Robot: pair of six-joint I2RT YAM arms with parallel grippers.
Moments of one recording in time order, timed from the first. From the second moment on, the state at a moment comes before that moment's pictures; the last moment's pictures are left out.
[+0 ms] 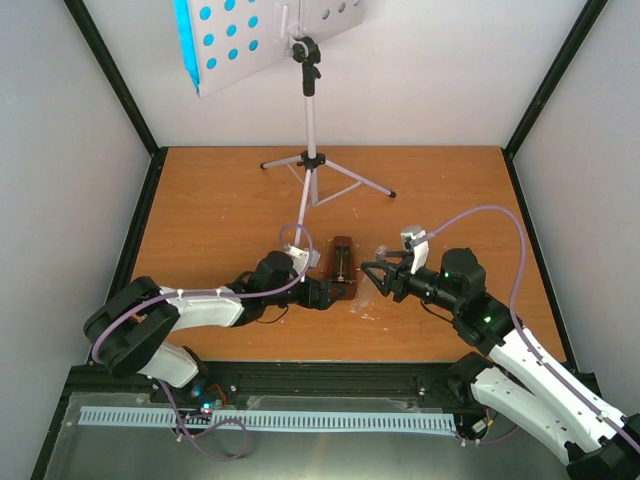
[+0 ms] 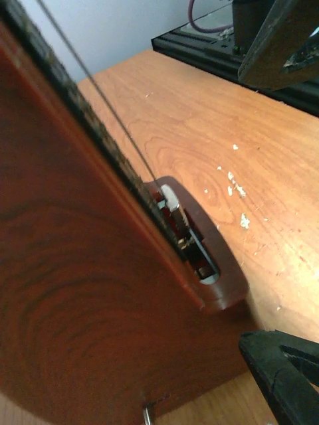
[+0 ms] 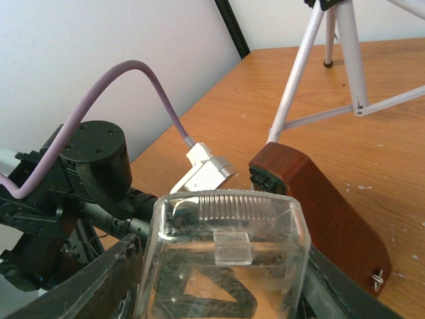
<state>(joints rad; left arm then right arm) -0.79 1.44 0.49 0.41 0.37 -0.65 0.60 0.68 0.56 -0.13 -0.39 0.40</state>
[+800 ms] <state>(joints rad) -0.86 1.48 0.58 0.47 0.40 -0.56 0.61 0.53 0.42 -0.11 -0.10 0.34</state>
